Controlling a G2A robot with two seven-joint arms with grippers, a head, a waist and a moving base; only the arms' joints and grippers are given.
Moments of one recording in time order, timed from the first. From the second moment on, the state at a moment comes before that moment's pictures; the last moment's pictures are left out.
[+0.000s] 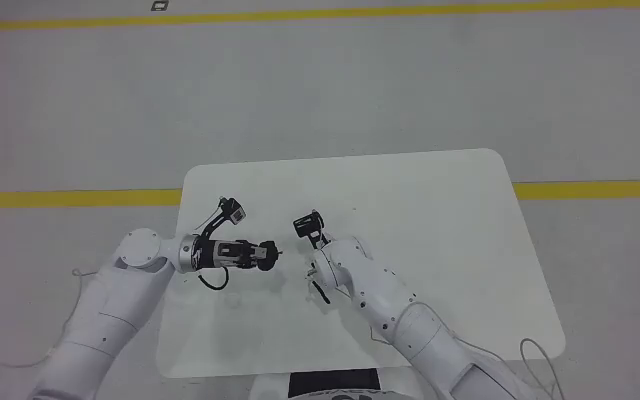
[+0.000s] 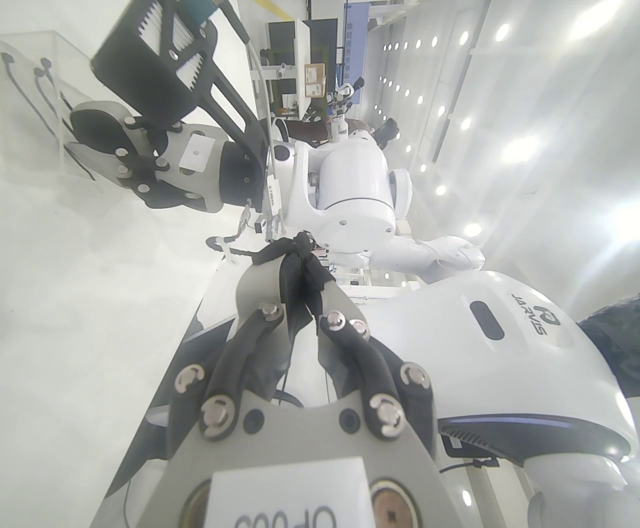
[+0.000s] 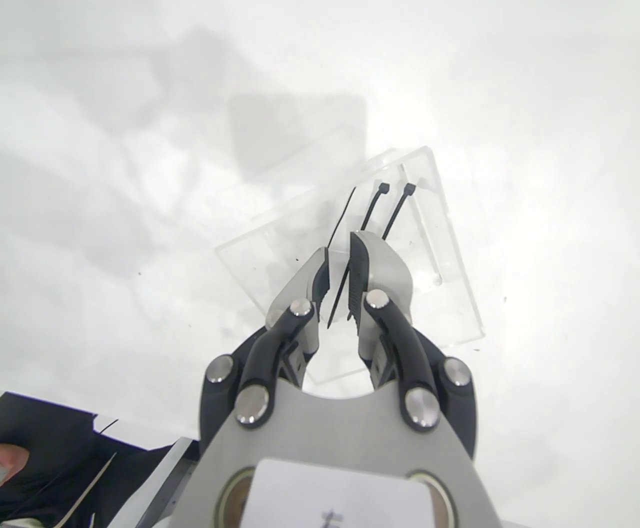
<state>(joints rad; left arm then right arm) 1.25 -0.92 -1.15 -1.31 -0.63 -0.34 -1.39 -1.16 -1.60 0.80 -1.32 -1.39 0.31 1.21</state>
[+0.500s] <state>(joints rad) 1.25 -0.92 -1.15 -1.31 -0.63 -0.34 -1.39 -1.17 -1.60 0.80 -1.32 -1.39 0.29 1.22</state>
